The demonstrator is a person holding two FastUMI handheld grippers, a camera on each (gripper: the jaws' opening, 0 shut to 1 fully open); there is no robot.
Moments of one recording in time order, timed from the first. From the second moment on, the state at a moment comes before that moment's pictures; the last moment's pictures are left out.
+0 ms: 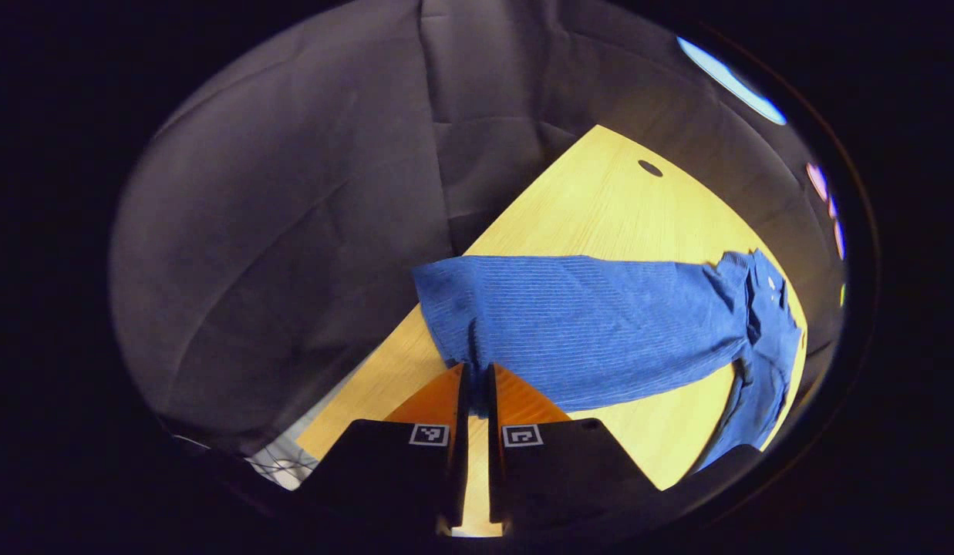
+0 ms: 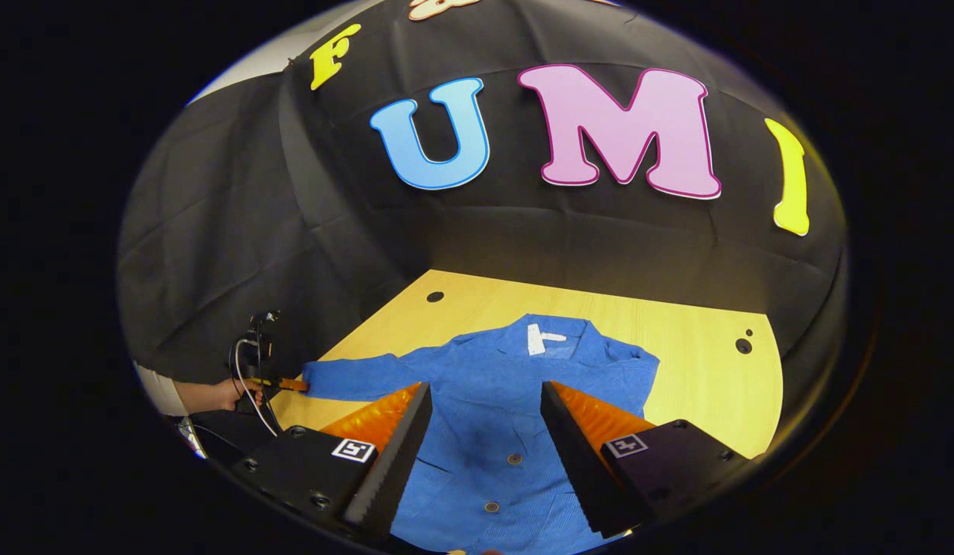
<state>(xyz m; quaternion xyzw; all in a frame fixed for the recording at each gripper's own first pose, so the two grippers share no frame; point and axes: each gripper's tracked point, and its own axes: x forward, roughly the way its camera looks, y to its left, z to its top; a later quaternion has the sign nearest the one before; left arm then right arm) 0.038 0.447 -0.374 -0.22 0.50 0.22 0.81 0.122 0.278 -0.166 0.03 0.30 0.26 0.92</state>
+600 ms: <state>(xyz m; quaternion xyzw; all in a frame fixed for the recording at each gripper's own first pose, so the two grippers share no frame) 0.089 0.400 -0.266 -0.17 0.46 0.12 0.86 0.112 0.256 -0.176 0.07 0.30 0.25 0.92</state>
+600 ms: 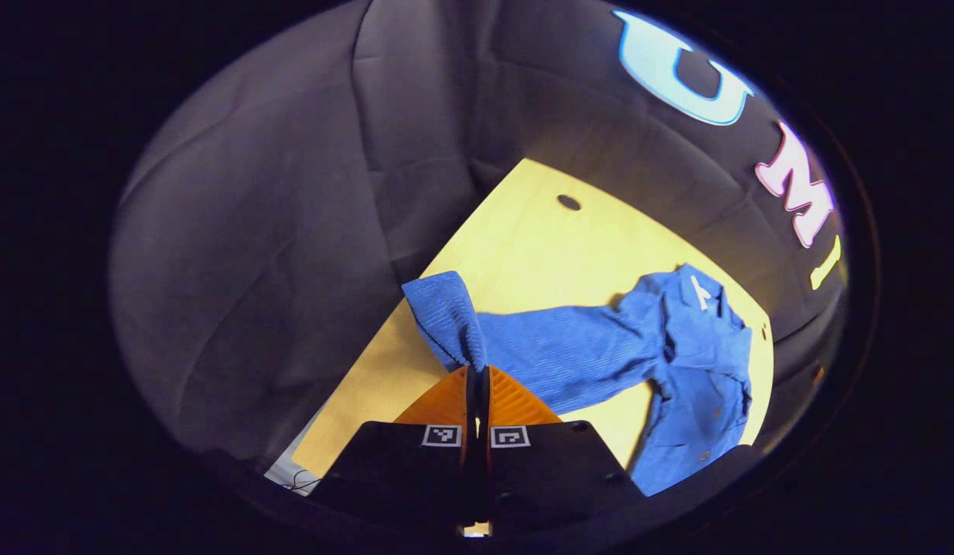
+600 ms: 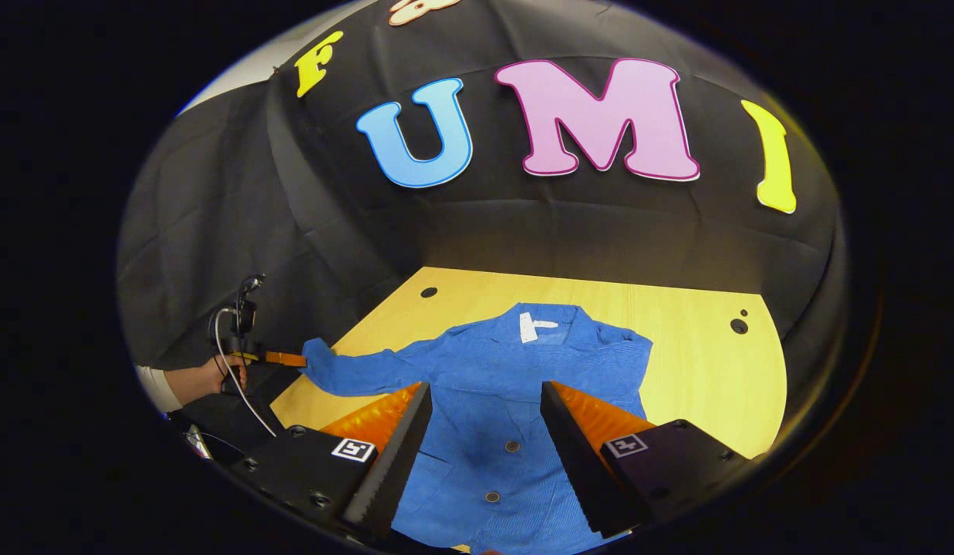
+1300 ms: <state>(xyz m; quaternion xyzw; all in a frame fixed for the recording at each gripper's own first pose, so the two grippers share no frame) 0.243 0.061 -0.140 -0.07 0.41 -0.13 0.90 0.097 0.144 -0.191 0.10 0.32 0.21 0.92</state>
